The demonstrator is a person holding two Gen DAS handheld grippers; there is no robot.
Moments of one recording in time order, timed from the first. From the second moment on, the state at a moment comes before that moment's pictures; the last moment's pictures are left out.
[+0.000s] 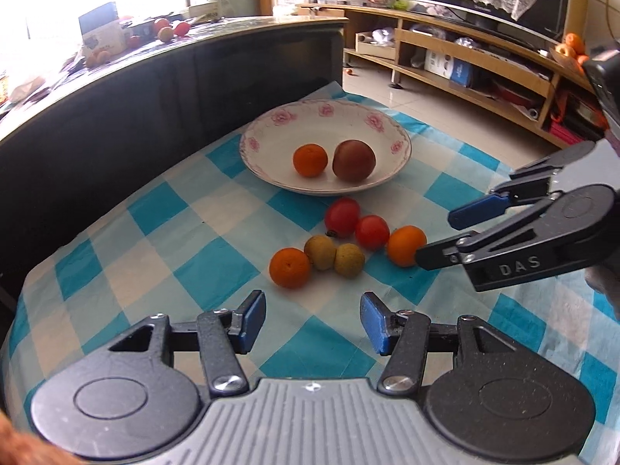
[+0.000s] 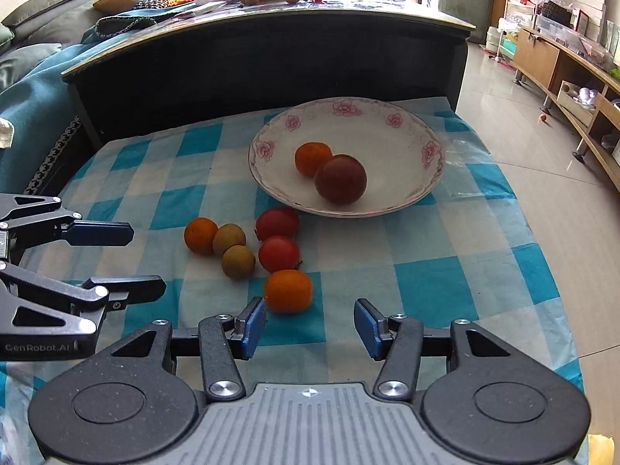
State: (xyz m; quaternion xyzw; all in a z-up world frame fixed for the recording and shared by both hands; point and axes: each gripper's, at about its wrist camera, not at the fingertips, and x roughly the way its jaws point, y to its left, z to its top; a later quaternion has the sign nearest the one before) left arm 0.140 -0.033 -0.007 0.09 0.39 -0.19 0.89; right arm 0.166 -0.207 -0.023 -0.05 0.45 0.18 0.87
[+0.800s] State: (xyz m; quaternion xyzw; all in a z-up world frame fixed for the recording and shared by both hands) left arm 0.186 -0.041 -0.031 0.11 0.38 -0.21 0.89; right arm 0.178 -0.201 -0.038 -0.05 0.46 0.22 0.86
